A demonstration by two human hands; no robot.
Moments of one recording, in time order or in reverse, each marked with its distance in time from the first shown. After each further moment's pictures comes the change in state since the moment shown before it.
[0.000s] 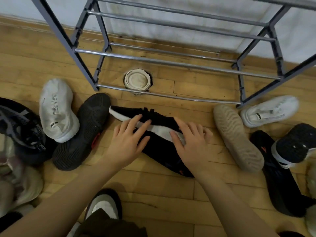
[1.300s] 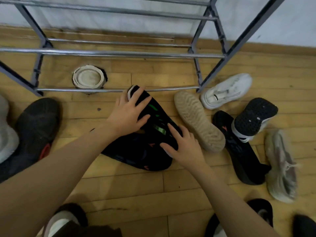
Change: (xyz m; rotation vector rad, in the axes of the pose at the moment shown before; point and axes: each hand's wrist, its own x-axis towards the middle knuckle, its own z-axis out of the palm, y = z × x) left_hand 0.116 0.069 0.041 0.042 -0.186 0.290; right_hand -0.045 0.100 -0.038 -0.073 -0.648 0.363
